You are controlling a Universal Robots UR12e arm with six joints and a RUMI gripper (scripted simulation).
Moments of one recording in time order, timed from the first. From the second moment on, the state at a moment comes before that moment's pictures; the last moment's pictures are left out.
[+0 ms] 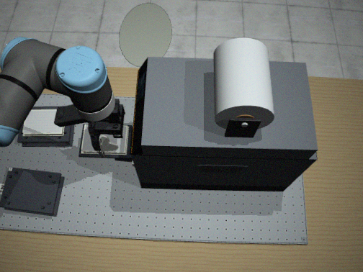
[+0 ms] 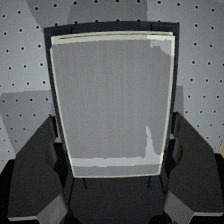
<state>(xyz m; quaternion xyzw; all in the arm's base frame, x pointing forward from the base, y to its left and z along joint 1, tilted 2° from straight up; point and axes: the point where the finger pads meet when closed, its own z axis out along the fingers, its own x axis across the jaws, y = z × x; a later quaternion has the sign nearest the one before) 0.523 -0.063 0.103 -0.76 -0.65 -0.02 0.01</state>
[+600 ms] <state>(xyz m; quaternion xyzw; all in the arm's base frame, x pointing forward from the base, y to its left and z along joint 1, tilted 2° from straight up) 0.523 -0.063 0.103 -0.76 -0.65 -0.02 0.01</state>
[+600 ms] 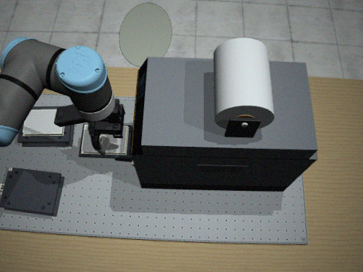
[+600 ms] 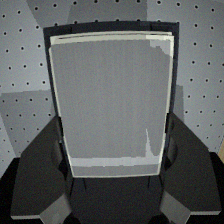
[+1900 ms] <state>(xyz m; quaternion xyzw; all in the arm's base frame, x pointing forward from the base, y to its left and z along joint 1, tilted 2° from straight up) 0.522 -0.063 0.106 -0.76 -0.65 -0.02 0.01</state>
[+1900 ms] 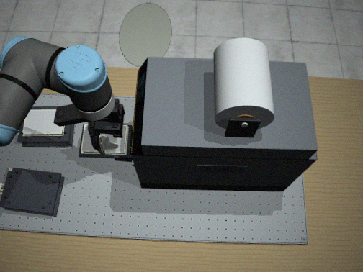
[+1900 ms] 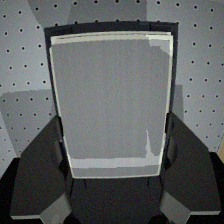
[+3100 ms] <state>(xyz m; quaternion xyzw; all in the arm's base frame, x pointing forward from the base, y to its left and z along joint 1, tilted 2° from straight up) 0.523 -0.063 0.144 -0.76 -0.65 -0.02 0.00</state>
